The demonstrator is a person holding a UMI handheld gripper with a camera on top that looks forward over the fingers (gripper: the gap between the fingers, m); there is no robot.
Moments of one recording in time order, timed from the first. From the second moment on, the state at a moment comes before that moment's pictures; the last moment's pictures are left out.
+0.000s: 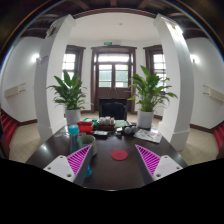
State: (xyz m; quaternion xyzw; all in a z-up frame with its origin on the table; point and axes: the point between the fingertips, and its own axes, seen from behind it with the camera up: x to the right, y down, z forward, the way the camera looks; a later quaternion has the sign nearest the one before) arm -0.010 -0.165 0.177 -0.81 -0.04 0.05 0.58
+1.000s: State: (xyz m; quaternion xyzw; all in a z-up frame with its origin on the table) arm -0.153 -0.077 0.074 -0.78 -0.06 0.08 0.62
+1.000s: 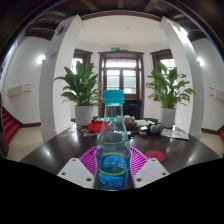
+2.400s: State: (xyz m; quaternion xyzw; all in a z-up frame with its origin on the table) arm -0.071 0.086 0.118 -0.35 -0.66 -0.56 0.35
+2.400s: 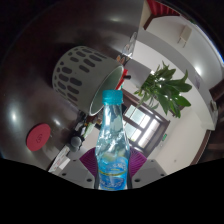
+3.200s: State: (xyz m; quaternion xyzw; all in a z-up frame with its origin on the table) arm 0.004 0.079 0.109 -0.78 -0.05 0.10 0.62
